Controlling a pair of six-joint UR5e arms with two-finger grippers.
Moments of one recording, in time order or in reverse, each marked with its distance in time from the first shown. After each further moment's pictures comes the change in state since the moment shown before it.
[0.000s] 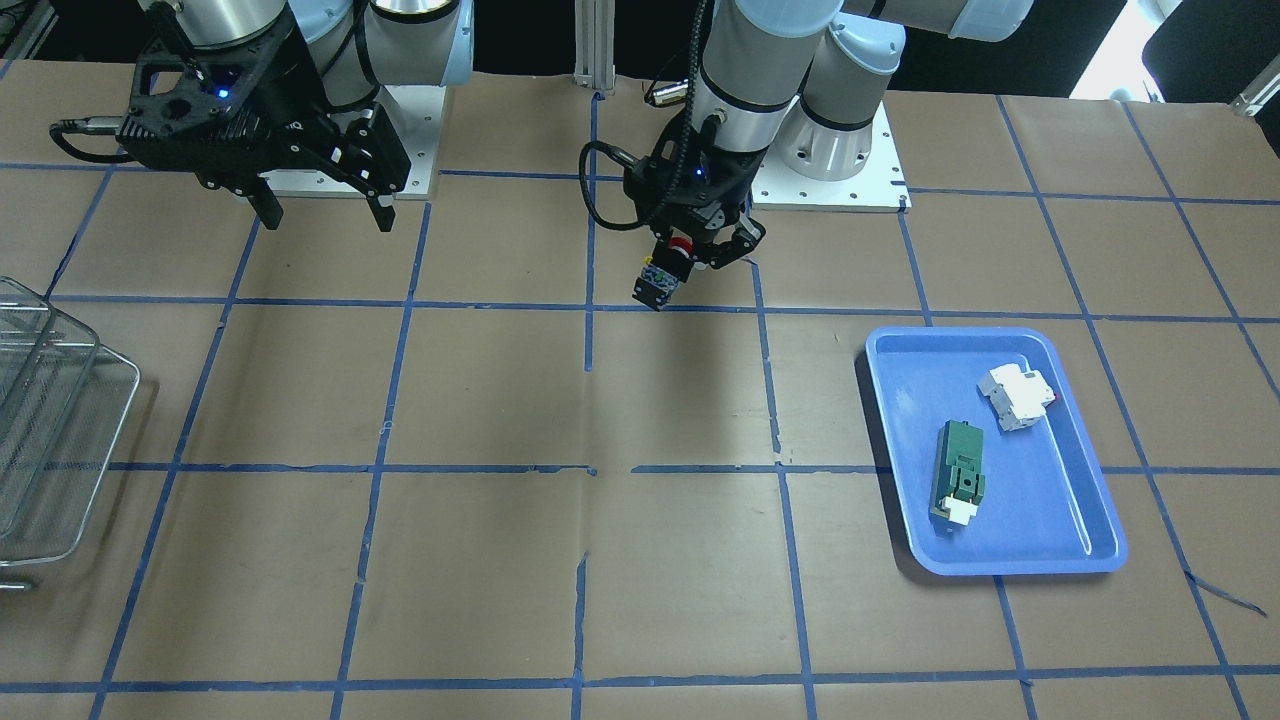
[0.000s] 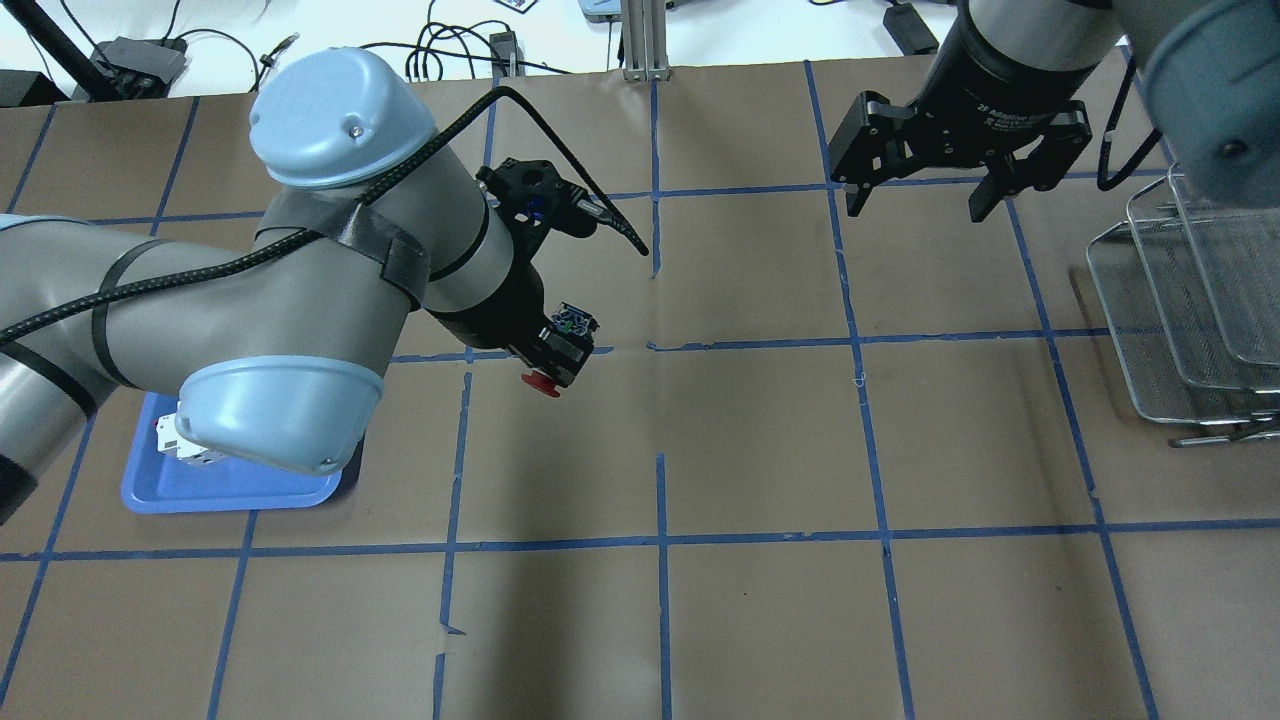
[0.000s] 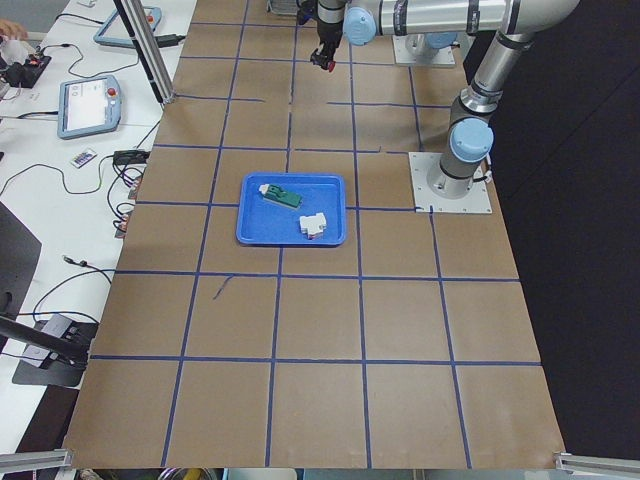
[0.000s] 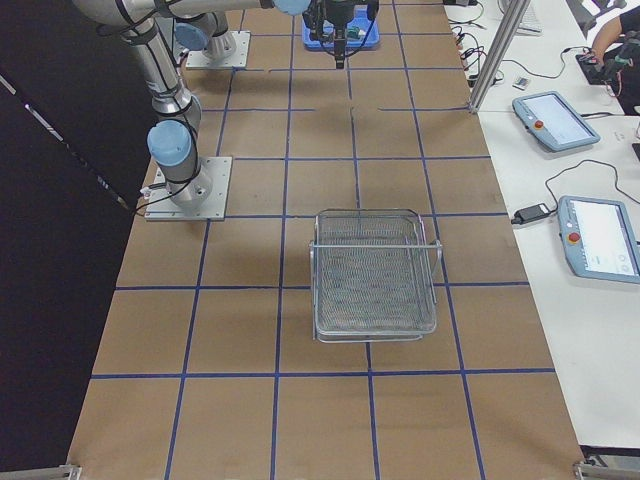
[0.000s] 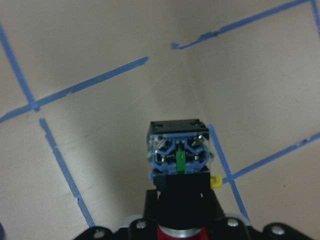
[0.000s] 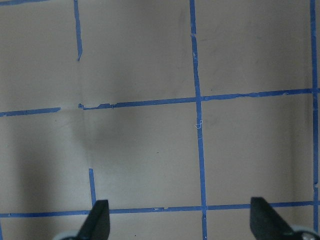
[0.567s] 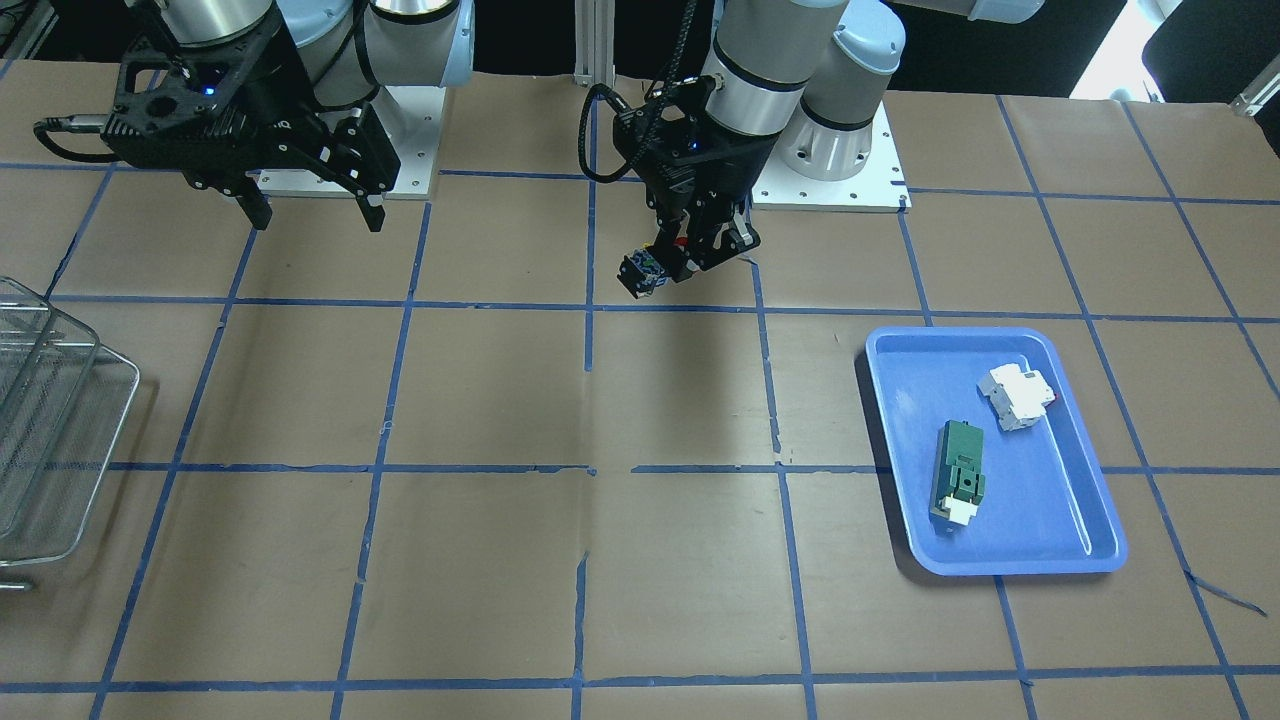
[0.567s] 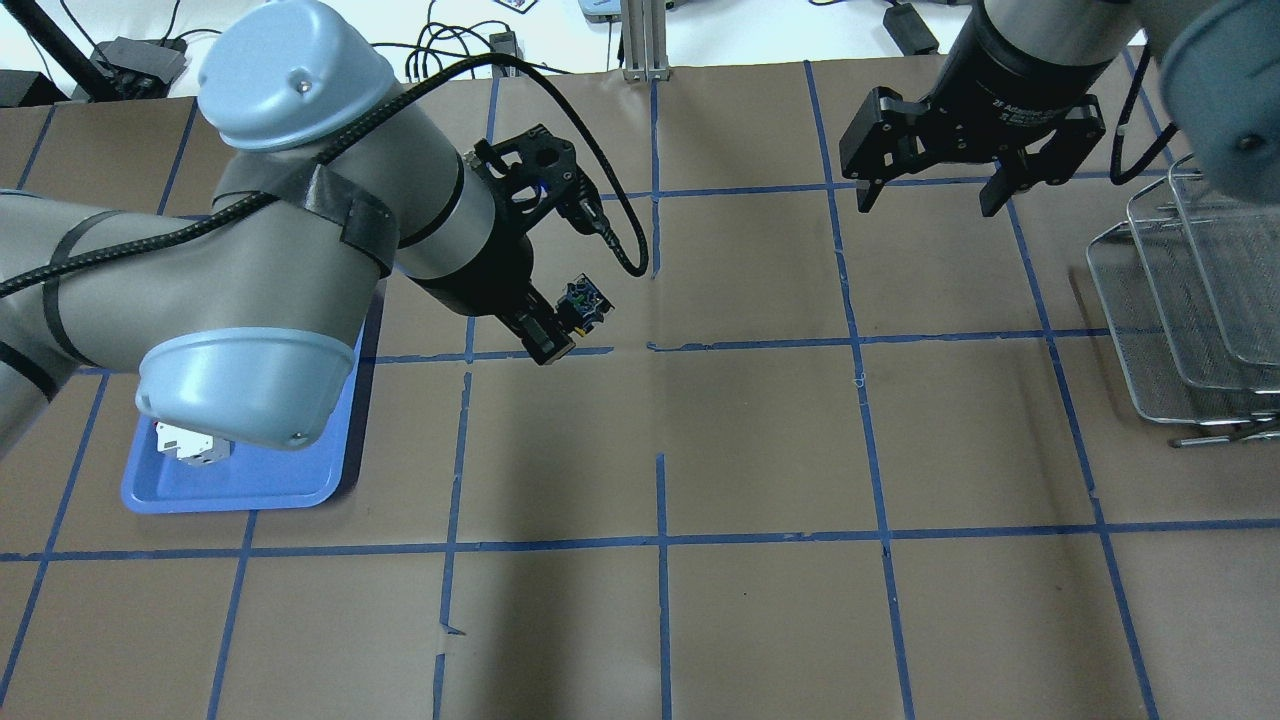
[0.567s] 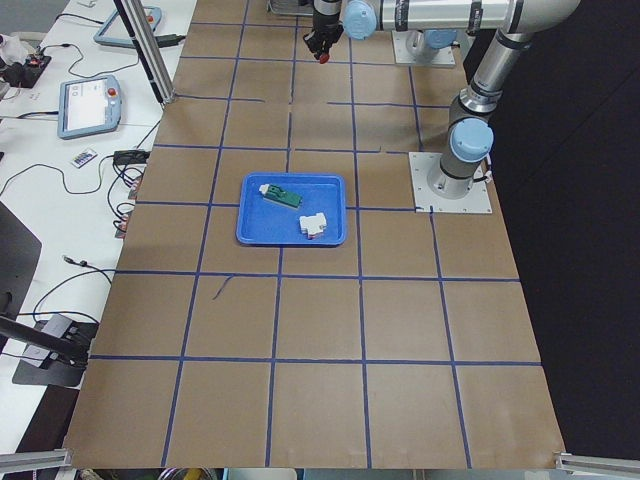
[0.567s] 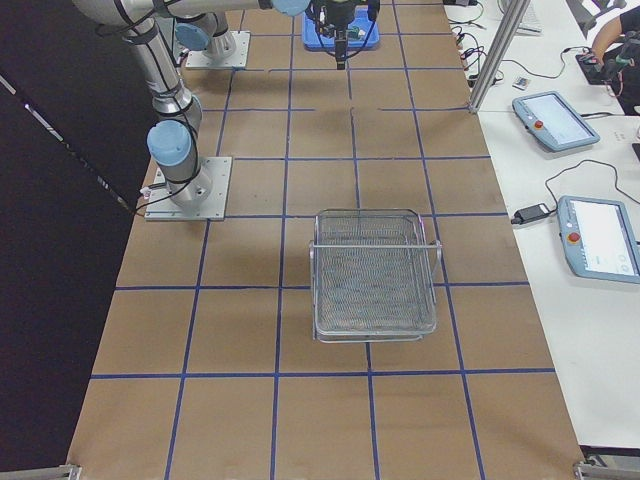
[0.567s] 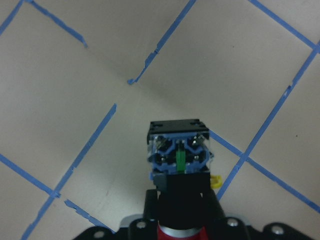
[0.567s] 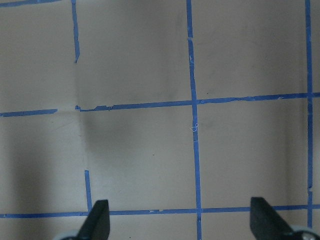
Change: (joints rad) left arm 0.043 0.007 0.039 0.008 -0.077 0.353; right arm -0.026 0.000 -0.003 -0.004 -0.001 -0.042
